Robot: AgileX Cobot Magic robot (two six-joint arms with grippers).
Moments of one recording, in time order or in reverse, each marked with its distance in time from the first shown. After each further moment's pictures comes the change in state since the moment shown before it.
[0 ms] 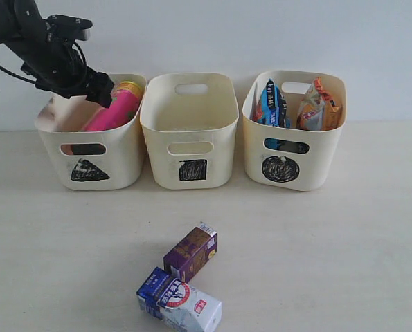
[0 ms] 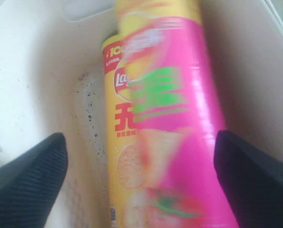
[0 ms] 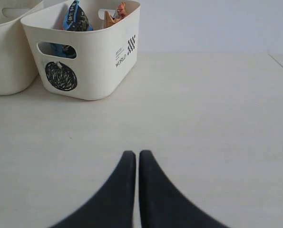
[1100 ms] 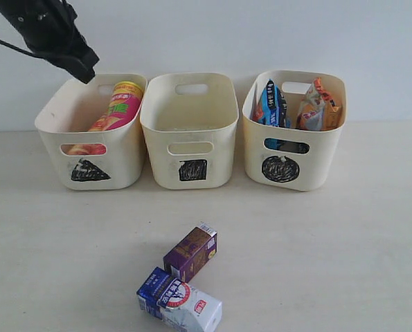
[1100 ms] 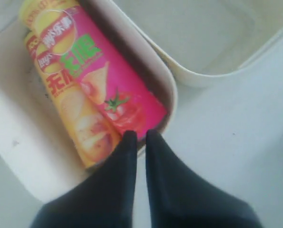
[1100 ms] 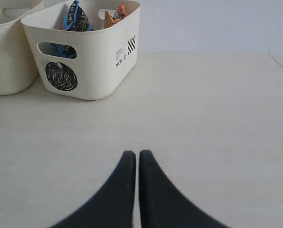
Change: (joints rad) left arm -0.076 -0.293 0.099 -0.067 0.337 0.316; right arm 0.000 0.000 0.000 0.000 0.000 0.000
